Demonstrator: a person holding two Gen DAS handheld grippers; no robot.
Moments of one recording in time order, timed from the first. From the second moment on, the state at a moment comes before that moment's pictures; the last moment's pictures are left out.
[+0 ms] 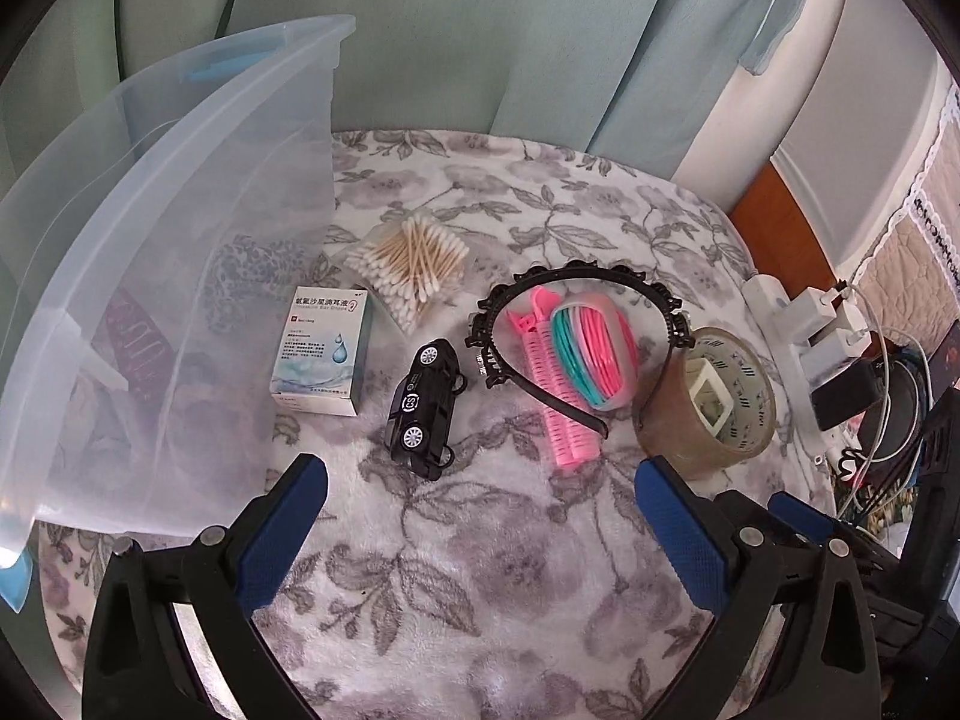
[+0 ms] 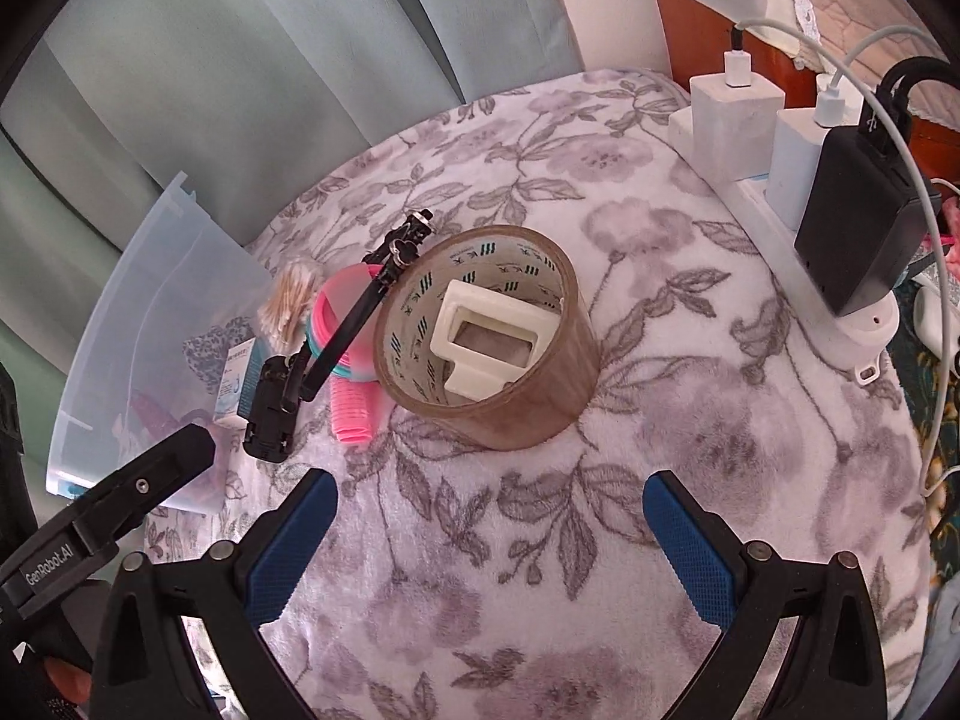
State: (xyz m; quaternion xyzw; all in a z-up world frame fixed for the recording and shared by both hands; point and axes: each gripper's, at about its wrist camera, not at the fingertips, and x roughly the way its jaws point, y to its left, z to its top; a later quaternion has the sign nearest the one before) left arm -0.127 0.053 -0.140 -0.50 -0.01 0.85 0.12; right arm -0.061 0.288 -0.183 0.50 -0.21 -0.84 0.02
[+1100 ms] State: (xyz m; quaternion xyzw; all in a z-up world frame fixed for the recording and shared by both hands) left arm -0.171 0.044 -0.196 -0.53 -0.03 0.84 0.11; right arm -0.107 0.273 -0.209 0.49 -0.16 -0.86 0.02
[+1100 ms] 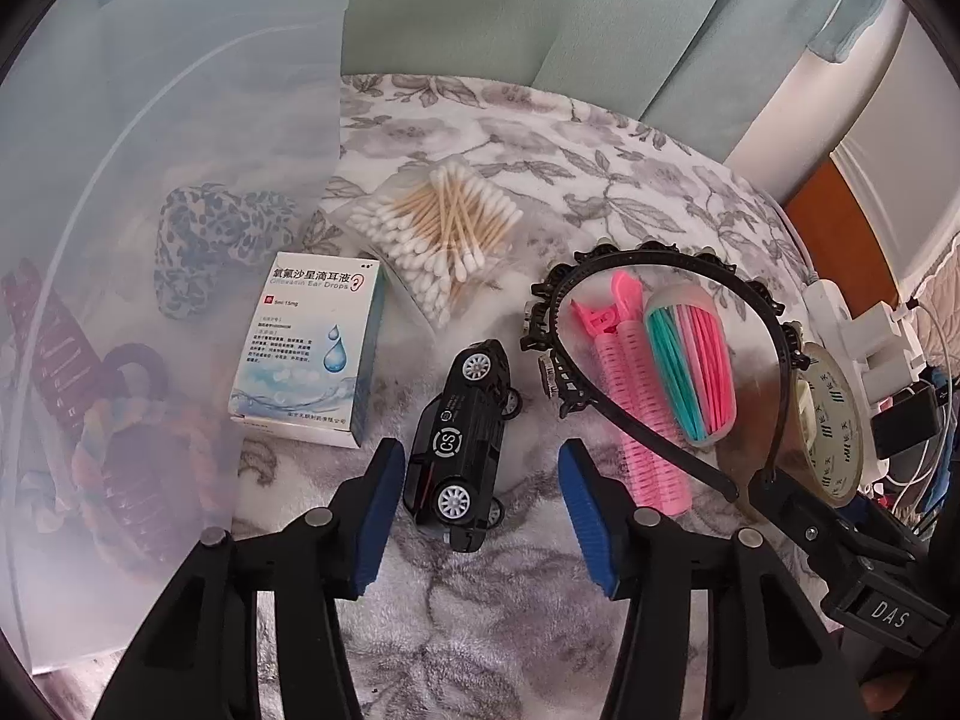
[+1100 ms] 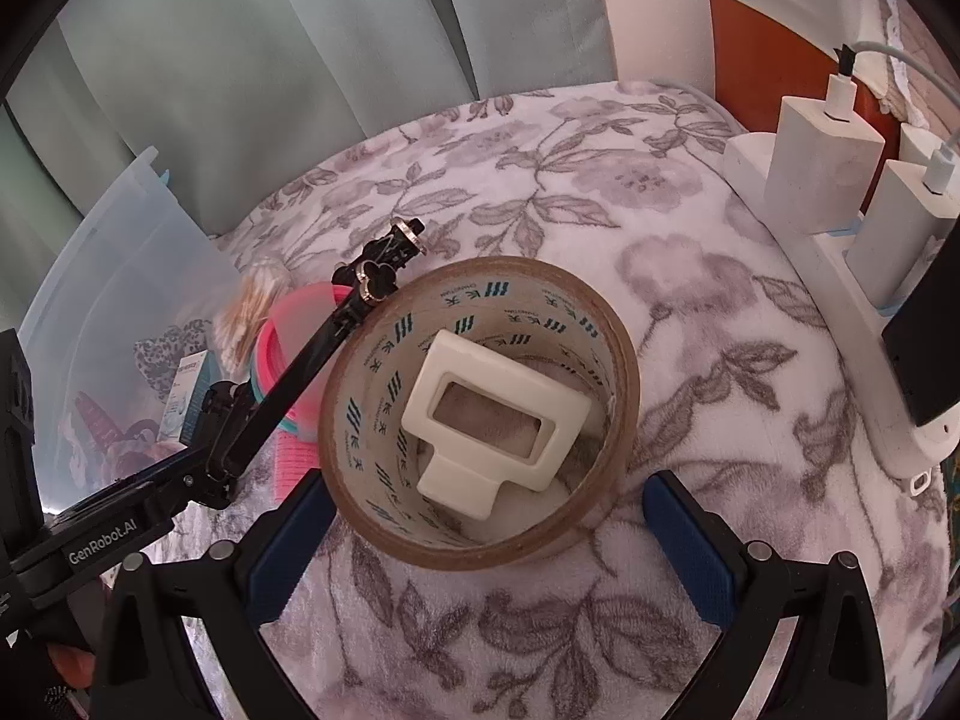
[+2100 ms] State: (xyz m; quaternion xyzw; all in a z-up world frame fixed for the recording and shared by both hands) left arm -0.181 0.046 -0.205 -0.54 -0.01 0.84 0.09; right arm -0.116 0.269 -0.200 0.47 -0.16 -0.87 0.00
